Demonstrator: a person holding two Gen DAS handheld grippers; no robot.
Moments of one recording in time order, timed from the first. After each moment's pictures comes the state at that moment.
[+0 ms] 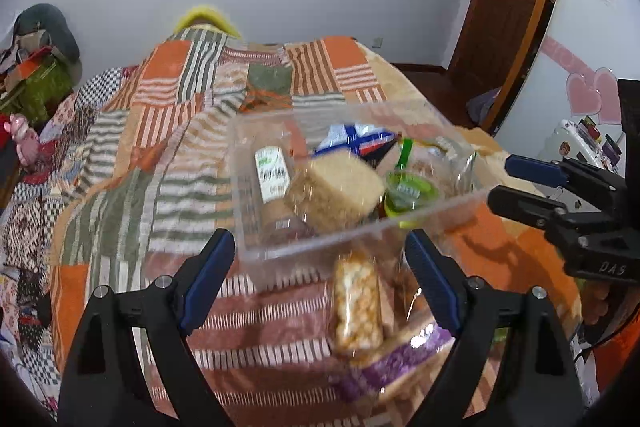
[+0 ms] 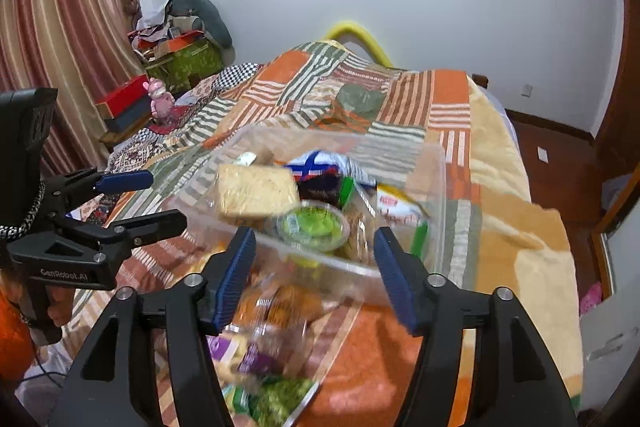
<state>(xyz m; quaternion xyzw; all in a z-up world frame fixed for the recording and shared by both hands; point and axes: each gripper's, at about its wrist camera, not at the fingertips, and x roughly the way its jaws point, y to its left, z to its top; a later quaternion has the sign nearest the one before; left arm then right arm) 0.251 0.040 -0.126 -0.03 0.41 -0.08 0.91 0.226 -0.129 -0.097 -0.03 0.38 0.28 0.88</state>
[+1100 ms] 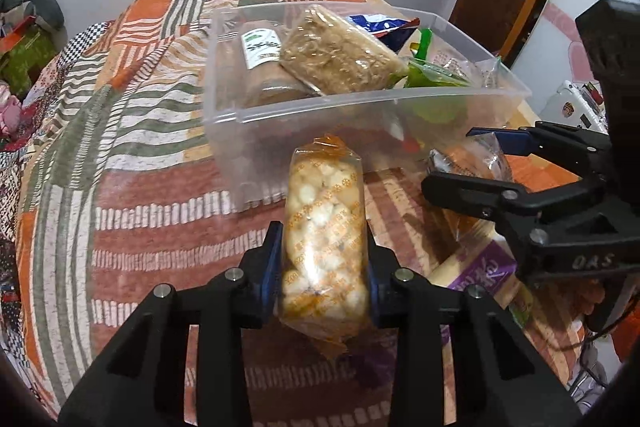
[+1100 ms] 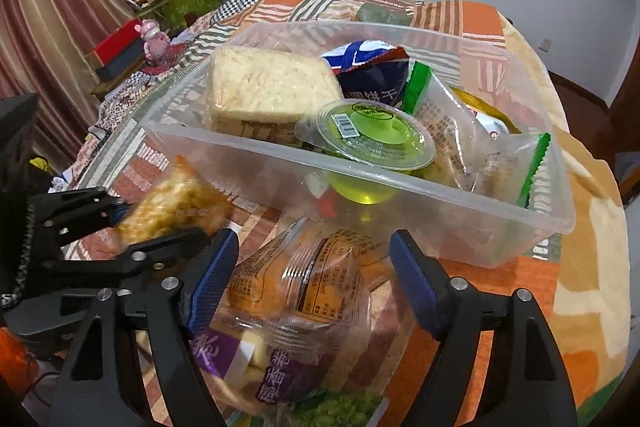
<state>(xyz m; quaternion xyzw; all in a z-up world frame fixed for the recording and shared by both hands) 0.235 0.041 -0.205 -0.03 0.47 -0.09 0.88 0.234 -0.080 -0.163 -0.06 0.47 0.28 0.83</state>
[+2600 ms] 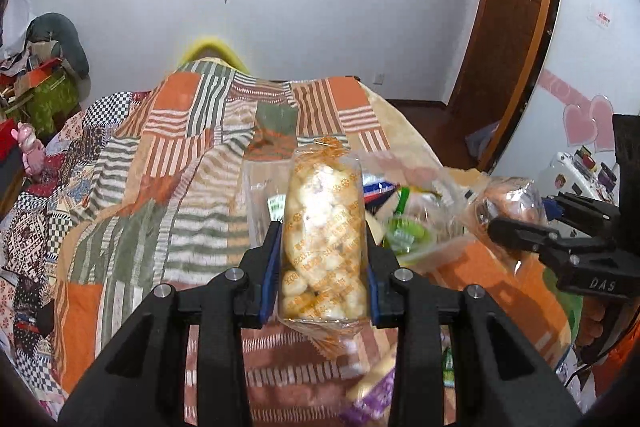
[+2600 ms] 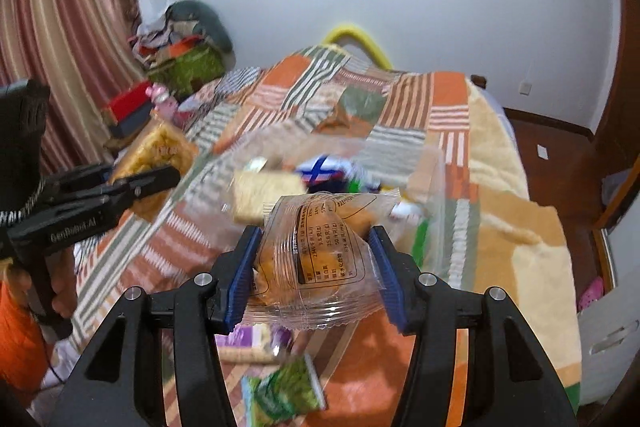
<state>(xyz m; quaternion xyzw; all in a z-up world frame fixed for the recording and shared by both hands) 0.249 0.050 -0.091 -0.05 0.34 -0.07 0.94 0.226 -0.133 -0.077 -0.01 0.36 0.27 0.89</state>
